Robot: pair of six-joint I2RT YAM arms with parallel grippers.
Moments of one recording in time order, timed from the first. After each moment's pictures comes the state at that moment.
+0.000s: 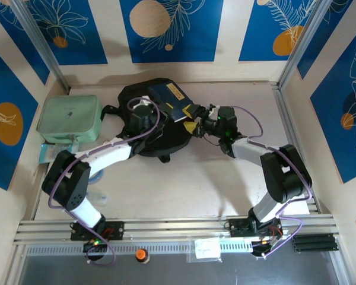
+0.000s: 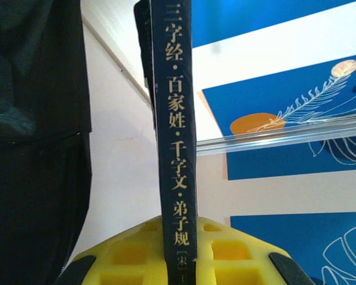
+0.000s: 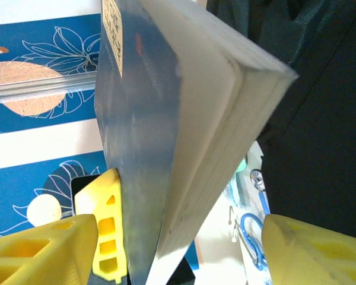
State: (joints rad) left arm -0.60 1.61 1.00 0.43 -0.03 -1.30; right arm 0.40 1.63 0.84 0.61 -0.56 1.56
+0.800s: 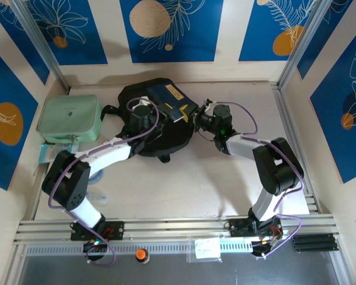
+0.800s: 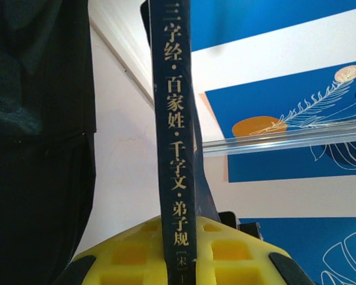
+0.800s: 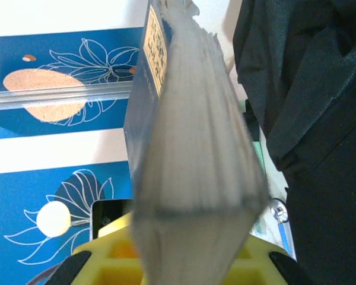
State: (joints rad) left arm -0.58 1.61 1.00 0.40 -0.03 -1.31; right arm 0.42 1.72 0.90 0.73 -0.49 1.56
